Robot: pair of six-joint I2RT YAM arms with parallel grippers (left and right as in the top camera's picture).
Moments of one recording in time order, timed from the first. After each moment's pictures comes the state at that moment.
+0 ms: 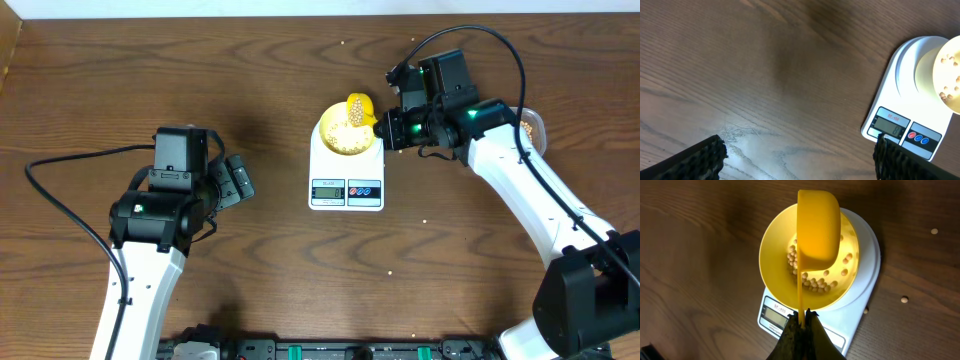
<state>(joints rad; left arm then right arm) -0.11 1.14 1.07 -0.99 -0.06 -0.49 0.35 1.72 1.36 -0.61 -0.41 0.21</state>
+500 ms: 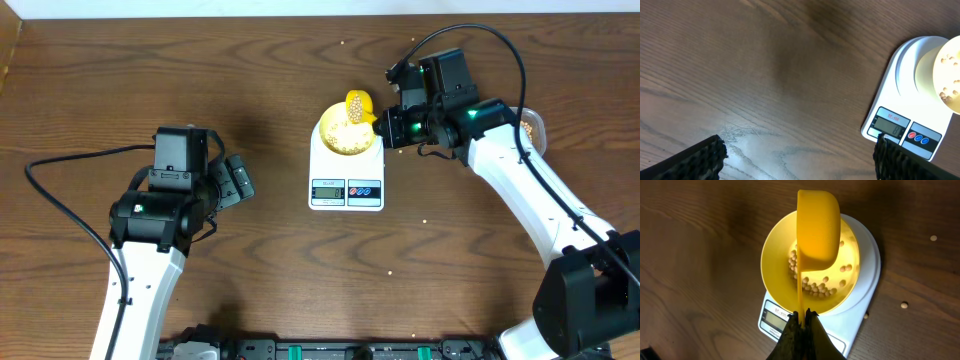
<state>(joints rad) -0.11 1.14 1.07 -0.99 -0.06 -0.49 0.35 1.72 1.36 -0.59 -0.41 0.21</state>
